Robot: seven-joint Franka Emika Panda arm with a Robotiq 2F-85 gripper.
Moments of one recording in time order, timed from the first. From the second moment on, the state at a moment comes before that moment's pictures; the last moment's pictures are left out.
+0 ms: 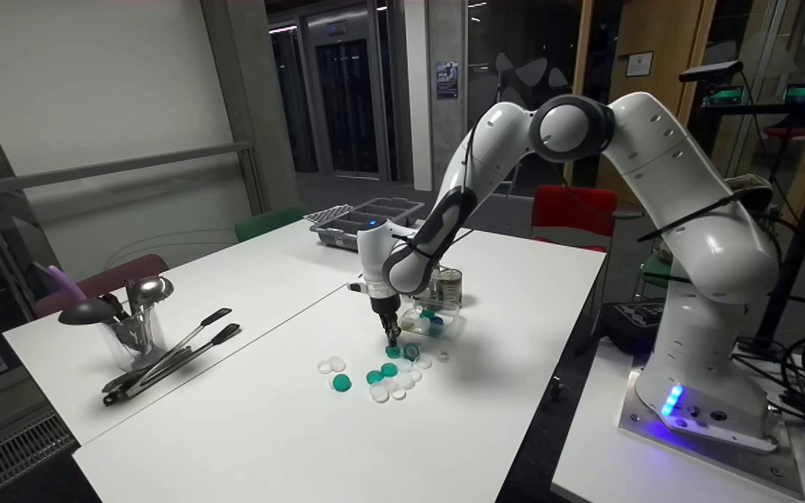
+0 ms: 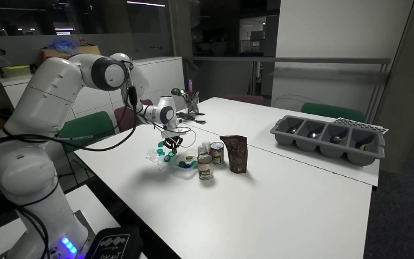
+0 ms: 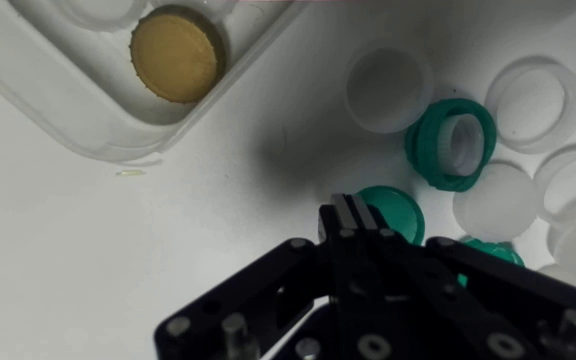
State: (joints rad) arm 0.09 0.68 0.17 -1.83 -0.27 2.48 -0.57
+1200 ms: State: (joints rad) arm 0.05 0.46 0.17 -2.11 -0.24 2.66 -0.47
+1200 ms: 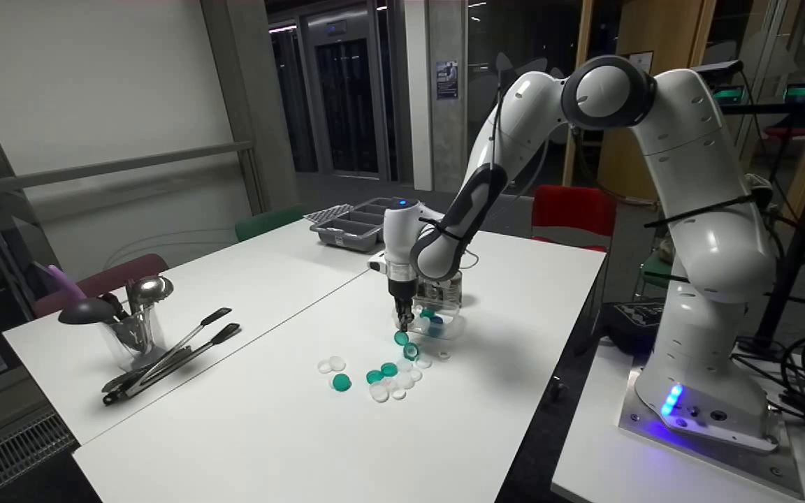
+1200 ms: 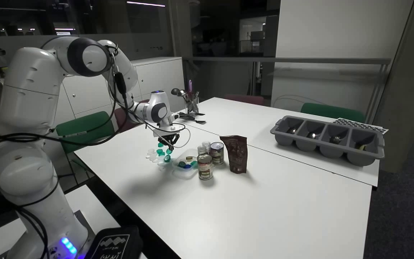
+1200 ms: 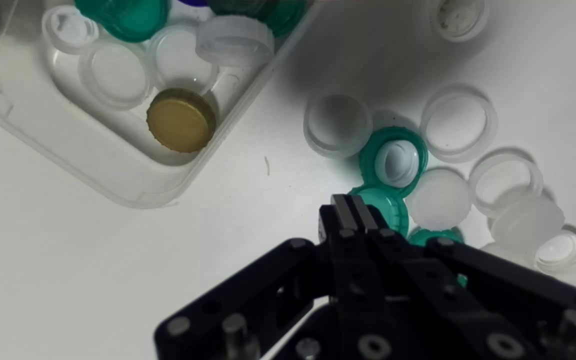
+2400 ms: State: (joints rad) arm -0.38 0.25 0.58 -2.54 0.36 3.28 -0.44
